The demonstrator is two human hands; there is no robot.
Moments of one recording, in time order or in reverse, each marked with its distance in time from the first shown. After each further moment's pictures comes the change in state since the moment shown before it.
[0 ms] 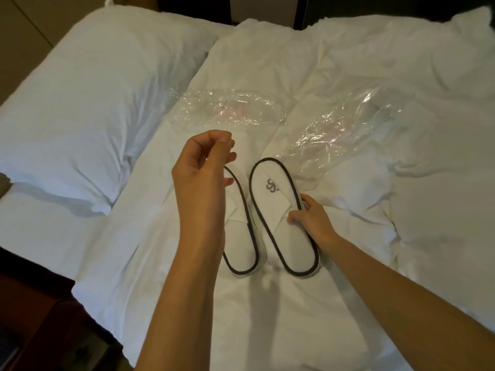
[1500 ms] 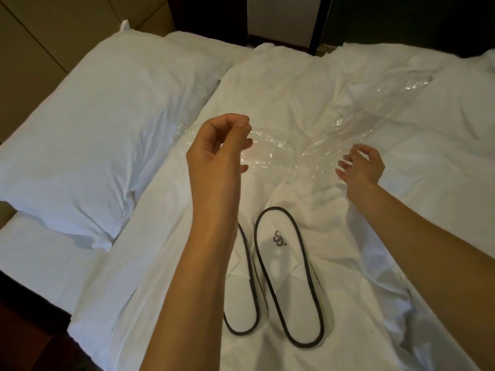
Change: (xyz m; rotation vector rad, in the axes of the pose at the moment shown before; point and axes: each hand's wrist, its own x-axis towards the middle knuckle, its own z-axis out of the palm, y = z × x) left_hand 0.106 0.044 0.068 0.013 0.009 0.047; right_hand 0.140 -0.165 -0.079 0.661 0.480 -0.088
